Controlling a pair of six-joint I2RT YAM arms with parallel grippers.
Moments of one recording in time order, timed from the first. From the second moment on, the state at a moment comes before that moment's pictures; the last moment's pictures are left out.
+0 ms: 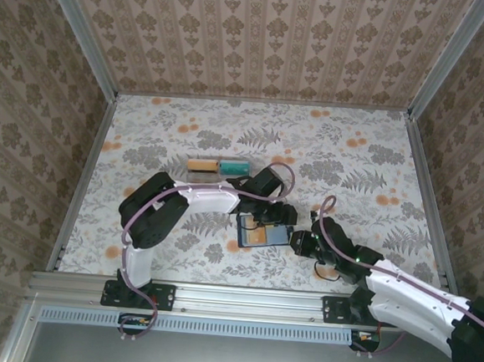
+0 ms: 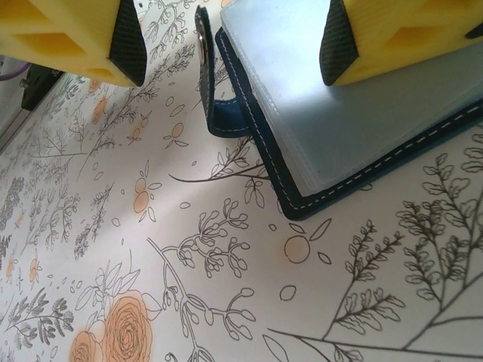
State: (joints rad) left arm -0.96 1.93 1.18 -0.22 0.43 -0.85; right arm 0.74 0.85 0.29 -0.19 0.01 0.87
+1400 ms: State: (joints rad) left arm -0.90 1.57 0.79 -0.38 0.21 -0.91; right arm 0.66 1.49 0.63 -0.11 -0.35 0.68
